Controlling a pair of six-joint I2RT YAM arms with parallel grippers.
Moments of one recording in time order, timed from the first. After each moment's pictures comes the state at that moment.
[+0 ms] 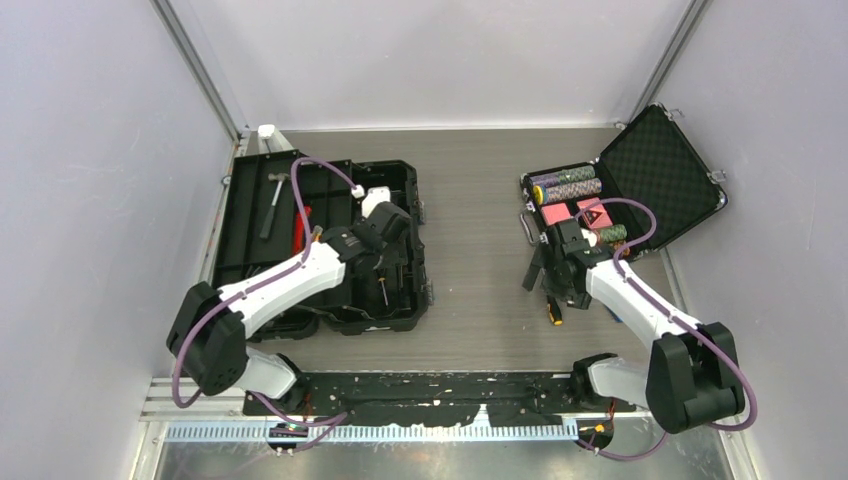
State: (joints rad) left arm -0.75 1.44 1.03 -0.54 -0.40 -0.71; right arm 0.26 1.19 0.70 -0.71 0.18 0.62
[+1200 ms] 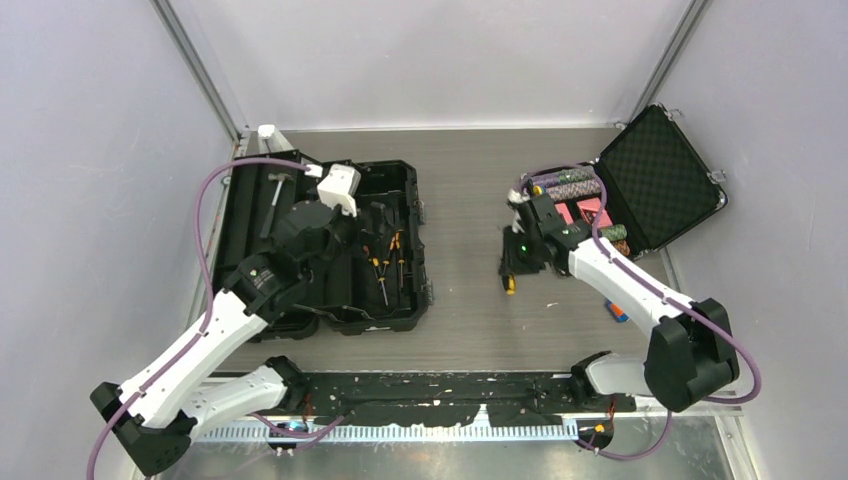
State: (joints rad) left arm -0.72 0.92 1.00 -0.44 -0.23 -0.31; right arm 0.39 1.30 0.82 -0.63 -0.09 0.40
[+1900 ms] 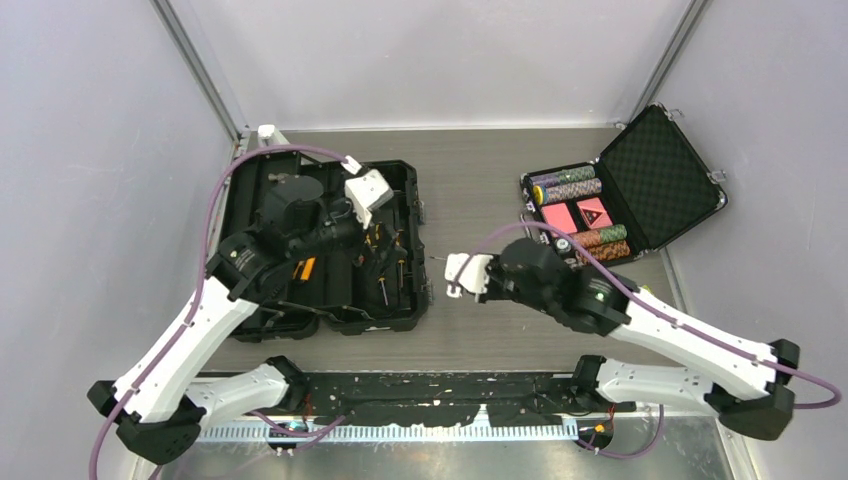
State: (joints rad) left arm -0.68 1.01 1.30 -0.70 0.25 0.14; right arm 1.04 1.00 1.05 -0.70 0.25 -0.58
